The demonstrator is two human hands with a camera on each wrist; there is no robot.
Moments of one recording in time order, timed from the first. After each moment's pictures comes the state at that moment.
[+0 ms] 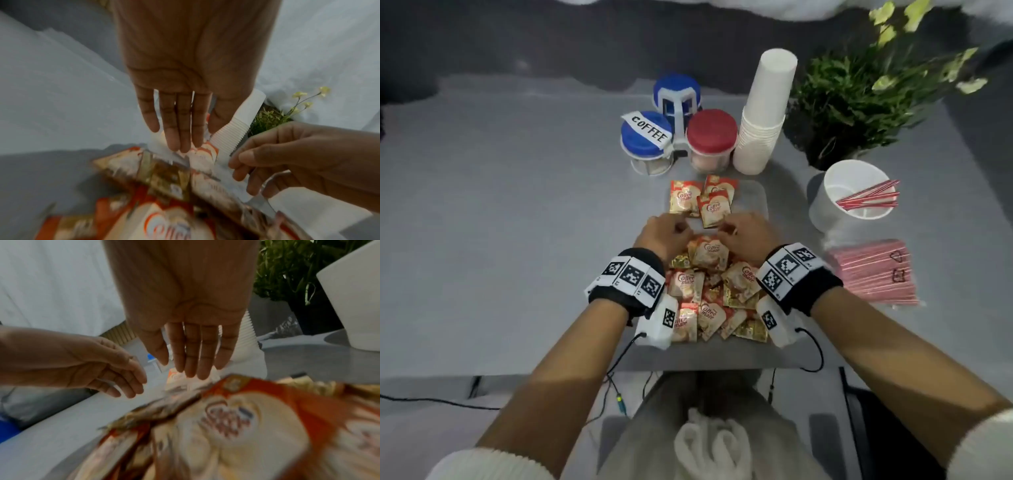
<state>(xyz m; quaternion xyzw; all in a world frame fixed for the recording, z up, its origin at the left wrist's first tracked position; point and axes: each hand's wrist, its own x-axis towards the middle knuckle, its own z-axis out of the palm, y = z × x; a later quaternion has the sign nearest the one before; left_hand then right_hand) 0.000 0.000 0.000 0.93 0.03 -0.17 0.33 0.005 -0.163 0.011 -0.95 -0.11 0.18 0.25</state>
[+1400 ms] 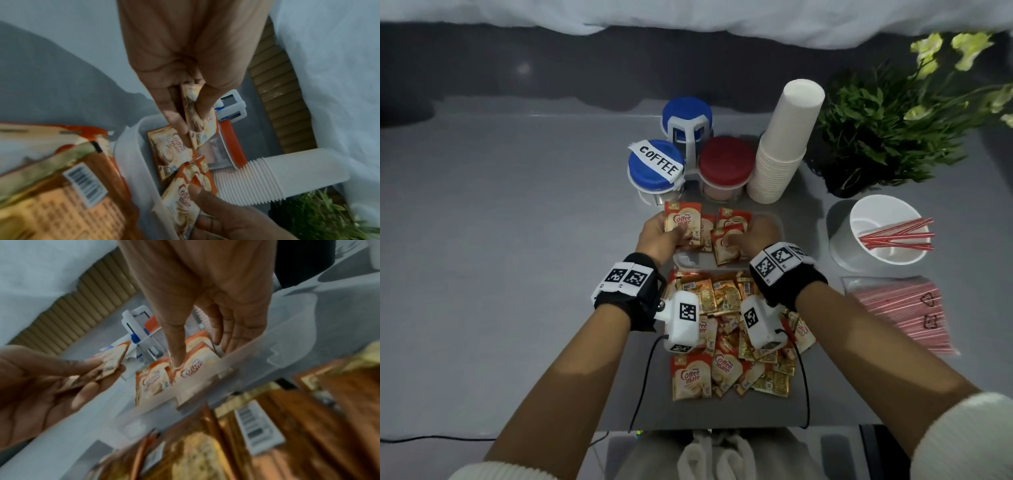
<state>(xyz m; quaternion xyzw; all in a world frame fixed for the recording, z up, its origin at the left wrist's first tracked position) 0.063 0.016 -0.003 0.68 0.21 -0.15 0.69 0.090 -0.149 -0.027 -0.91 0.15 0.16 0.35</state>
